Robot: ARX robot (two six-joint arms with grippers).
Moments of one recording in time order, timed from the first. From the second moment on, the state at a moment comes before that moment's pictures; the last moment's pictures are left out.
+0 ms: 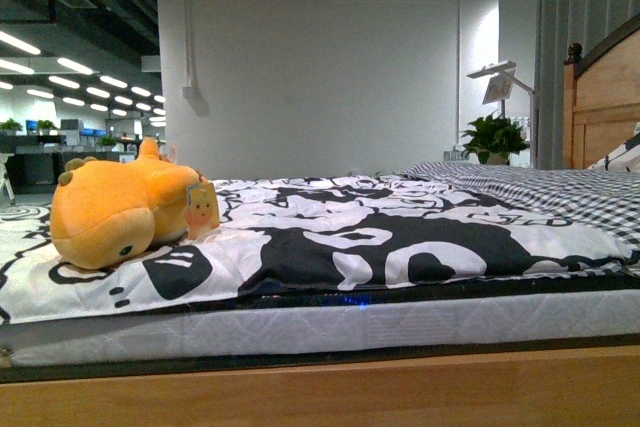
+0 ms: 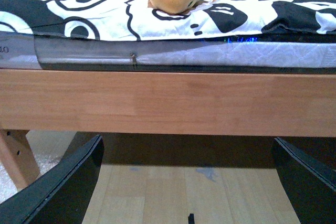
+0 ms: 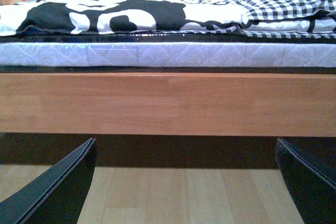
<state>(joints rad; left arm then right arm) 0.00 0.00 0.01 0.00 0.00 0.00 0.00 0.00 0.01 0.00 0.00 0.00</state>
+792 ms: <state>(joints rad) 0.00 0.00 0.01 0.00 0.00 0.00 0.00 0.00 0.01 0.00 0.00 0.00</state>
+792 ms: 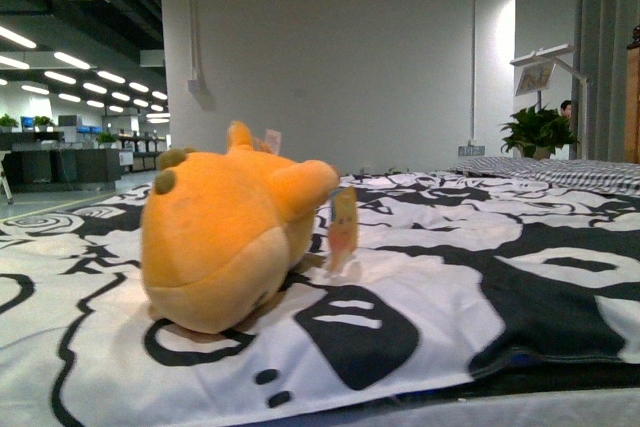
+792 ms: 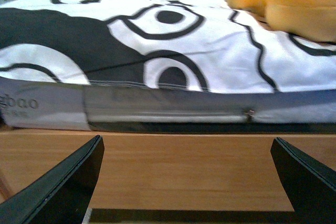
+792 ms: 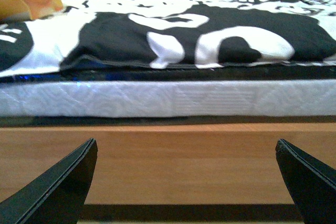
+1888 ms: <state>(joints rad) 0.00 0.00 0.01 0.00 0.00 0.00 -0.13 0.50 0.27 0.30 -0.16 0.05</state>
